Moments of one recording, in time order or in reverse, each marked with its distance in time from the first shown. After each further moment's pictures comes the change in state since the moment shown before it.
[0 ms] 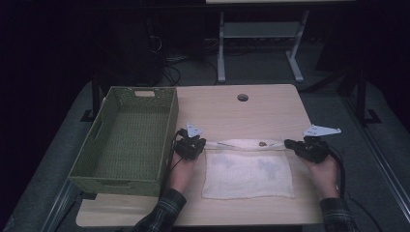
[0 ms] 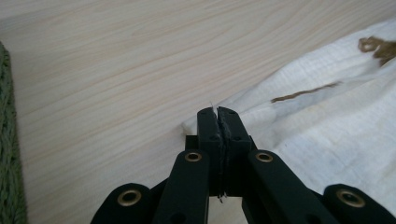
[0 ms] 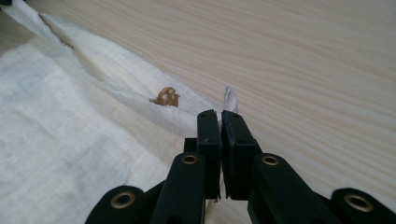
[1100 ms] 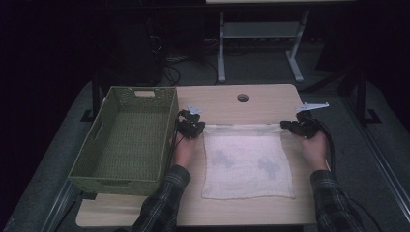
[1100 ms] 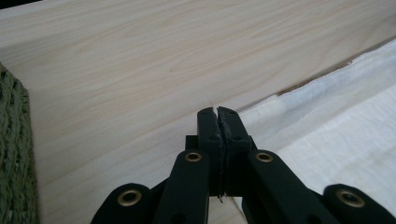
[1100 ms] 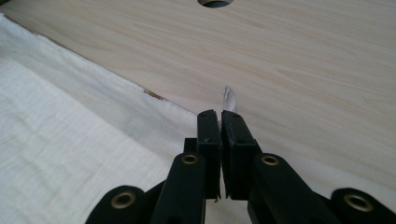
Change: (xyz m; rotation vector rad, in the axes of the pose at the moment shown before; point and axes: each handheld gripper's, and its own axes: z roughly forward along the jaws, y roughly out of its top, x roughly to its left) left arm 0.041 0.041 0.049 0.025 0.025 -0.043; right arm -0.052 0.046 0.054 0.059 -0.021 0.094
